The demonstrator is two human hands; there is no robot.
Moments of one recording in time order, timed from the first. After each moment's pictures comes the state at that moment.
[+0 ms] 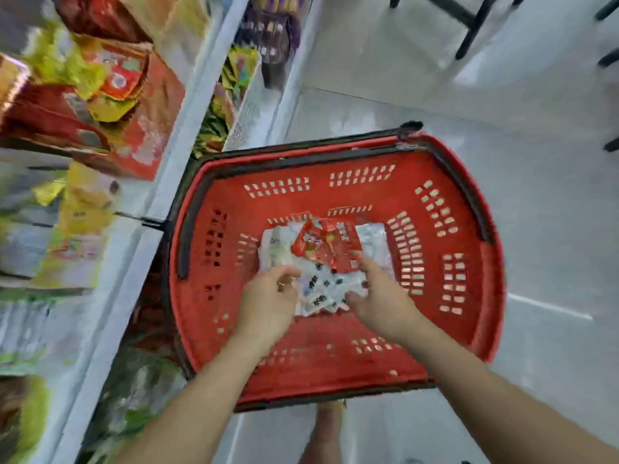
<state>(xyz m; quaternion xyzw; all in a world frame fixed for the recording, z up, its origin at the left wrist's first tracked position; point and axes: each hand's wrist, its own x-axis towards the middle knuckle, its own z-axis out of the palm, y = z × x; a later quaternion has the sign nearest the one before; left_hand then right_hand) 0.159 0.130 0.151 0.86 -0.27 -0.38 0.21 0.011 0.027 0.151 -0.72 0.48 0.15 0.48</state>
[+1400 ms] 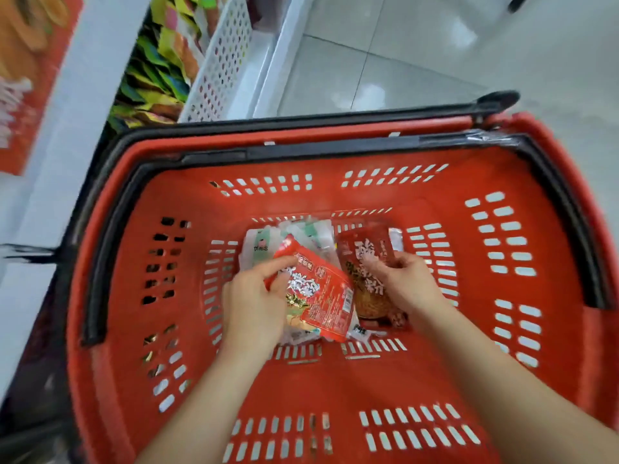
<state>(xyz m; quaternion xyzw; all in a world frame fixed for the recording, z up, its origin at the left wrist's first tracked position) 0.189 0.077 0.051 0.89 -0.19 -0.33 0.26 0.043 -0.048 0.015 -0.47 0.65 0.01 0.61</state>
